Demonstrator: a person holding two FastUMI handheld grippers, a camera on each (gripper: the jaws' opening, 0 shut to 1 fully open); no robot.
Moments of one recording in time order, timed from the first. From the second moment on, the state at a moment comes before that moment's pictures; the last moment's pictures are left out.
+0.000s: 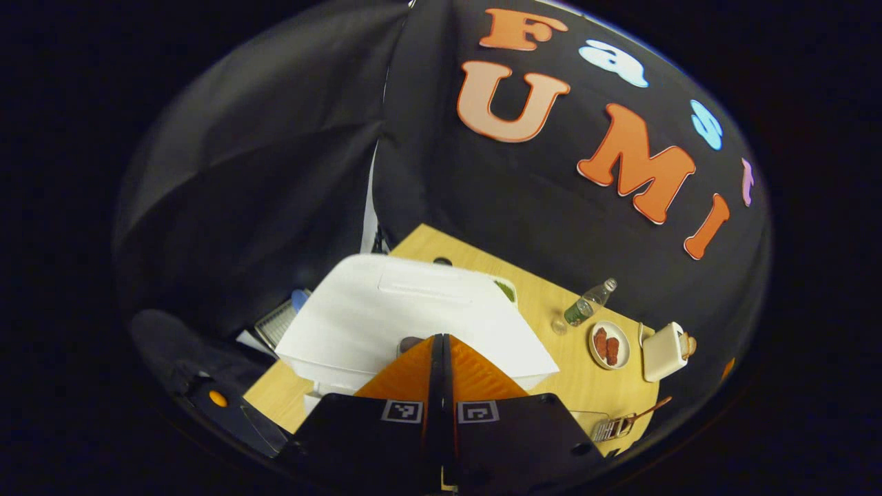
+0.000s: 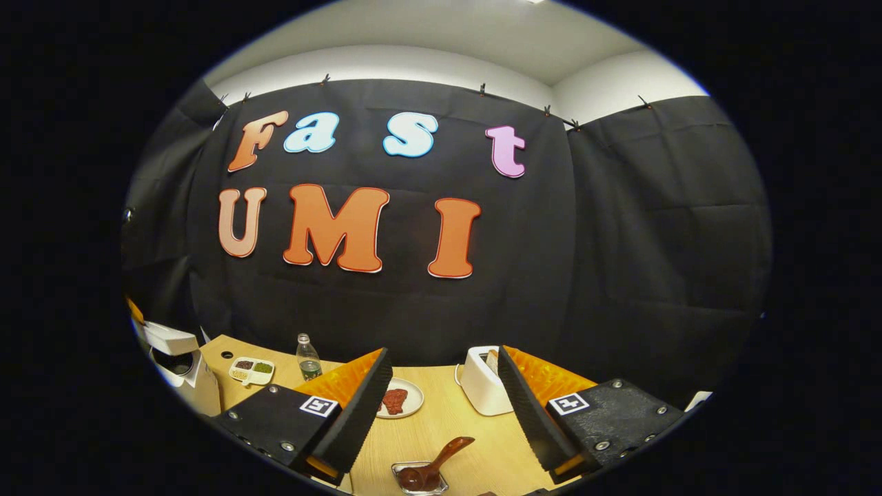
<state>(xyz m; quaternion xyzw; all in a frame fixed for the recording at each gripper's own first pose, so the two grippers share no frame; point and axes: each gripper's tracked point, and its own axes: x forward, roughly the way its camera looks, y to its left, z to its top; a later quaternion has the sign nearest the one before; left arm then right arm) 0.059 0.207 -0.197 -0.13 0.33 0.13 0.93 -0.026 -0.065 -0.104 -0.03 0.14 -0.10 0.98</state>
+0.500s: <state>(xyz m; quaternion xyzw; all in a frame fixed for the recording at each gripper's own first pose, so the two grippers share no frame) 0.057 0.190 -0.114 -0.02 0.21 0.17 0.96 -0.035 -0.081 -0.143 -0.03 0.19 -0.09 0.98</state>
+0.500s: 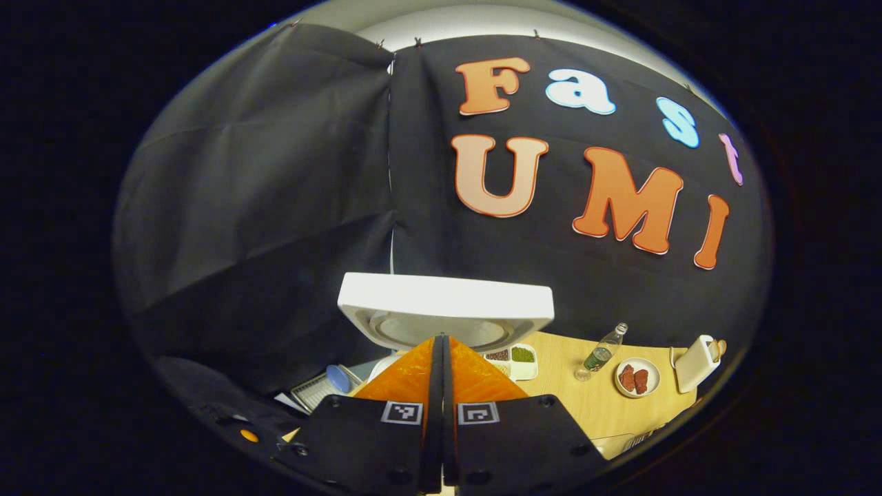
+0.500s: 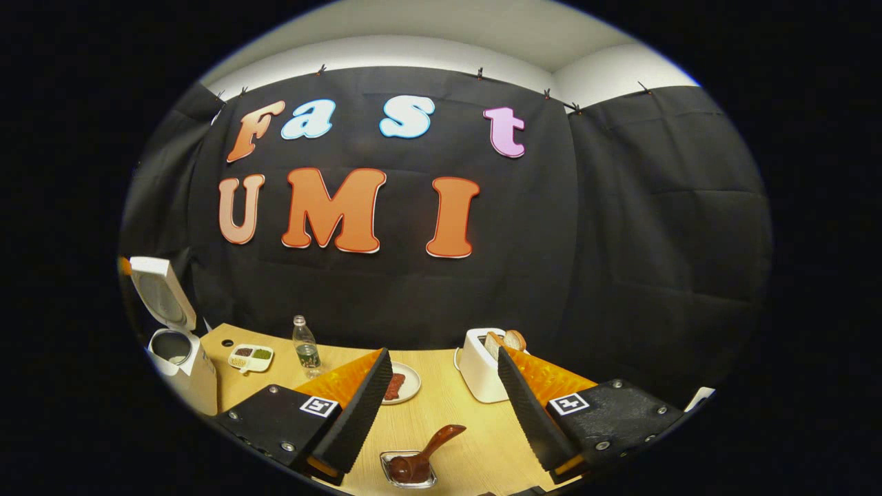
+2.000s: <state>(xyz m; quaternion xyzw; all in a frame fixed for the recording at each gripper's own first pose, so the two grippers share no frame) -0.045 -0.012 -0.034 0.08 0.07 0.15 0.98 -0.057 -0.059 -0.379 0.20 0.47 0.03 0.86</state>
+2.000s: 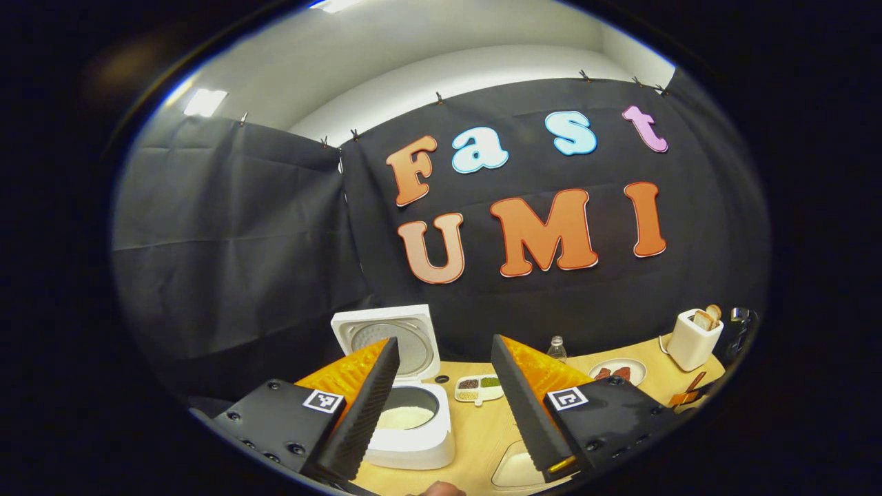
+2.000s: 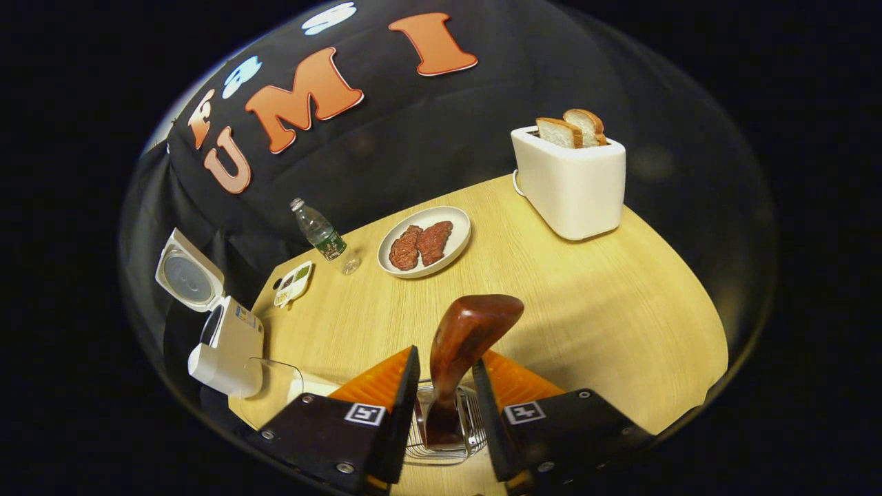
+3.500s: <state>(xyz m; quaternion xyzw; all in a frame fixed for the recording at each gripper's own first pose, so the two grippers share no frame) 0.003 0.082 -0.072 0.03 0.08 0.08 0.99 -0.060 0.011 -0.203 0.17 0.29 -0.03 0.94</state>
